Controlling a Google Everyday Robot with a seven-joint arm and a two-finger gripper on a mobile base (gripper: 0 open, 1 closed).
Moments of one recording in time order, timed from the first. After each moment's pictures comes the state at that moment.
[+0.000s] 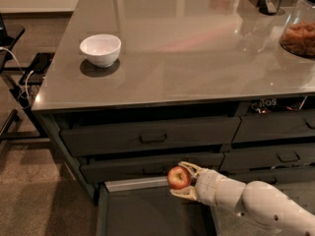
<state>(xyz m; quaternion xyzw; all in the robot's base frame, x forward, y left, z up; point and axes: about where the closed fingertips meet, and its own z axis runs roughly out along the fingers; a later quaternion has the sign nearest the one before) 0.458 -0.089 0.588 -0.55 0.66 0.09 0.50</state>
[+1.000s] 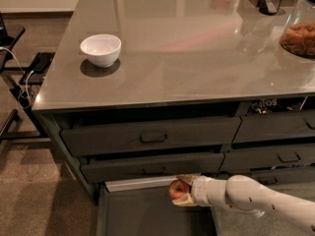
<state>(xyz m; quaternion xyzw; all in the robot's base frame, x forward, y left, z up) 0.478 -0.094 0.453 -0.60 0.68 0.13 0.41</state>
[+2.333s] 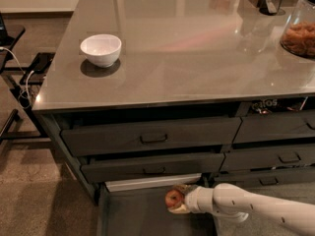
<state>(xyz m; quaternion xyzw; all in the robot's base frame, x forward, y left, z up) 0.484 -0.083 0.354 -0.58 0.71 0.15 0.38</state>
